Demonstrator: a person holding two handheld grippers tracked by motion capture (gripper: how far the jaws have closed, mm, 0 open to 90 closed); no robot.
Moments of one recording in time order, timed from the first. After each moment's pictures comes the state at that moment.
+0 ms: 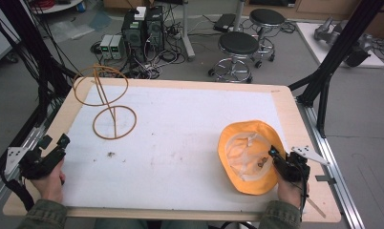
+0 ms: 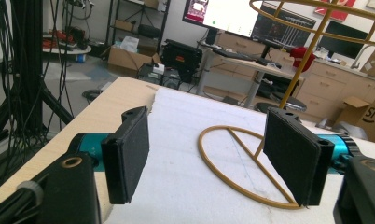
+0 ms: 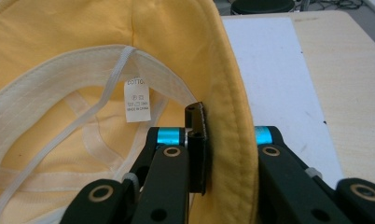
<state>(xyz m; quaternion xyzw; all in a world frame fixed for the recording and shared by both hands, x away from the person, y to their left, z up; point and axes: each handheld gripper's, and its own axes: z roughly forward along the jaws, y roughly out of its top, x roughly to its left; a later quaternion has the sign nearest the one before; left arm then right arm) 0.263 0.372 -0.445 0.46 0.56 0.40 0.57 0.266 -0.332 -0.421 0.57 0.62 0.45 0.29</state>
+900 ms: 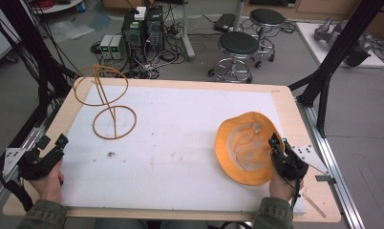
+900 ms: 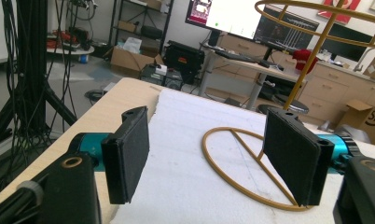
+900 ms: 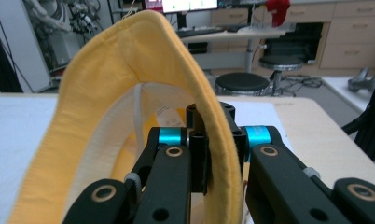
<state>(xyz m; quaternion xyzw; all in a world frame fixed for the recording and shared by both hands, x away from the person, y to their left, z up) 0.261 0.375 -0.445 0.45 0.56 0.40 0.57 0.257 -0.303 -0.394 0.52 0.55 0.51 0.41</state>
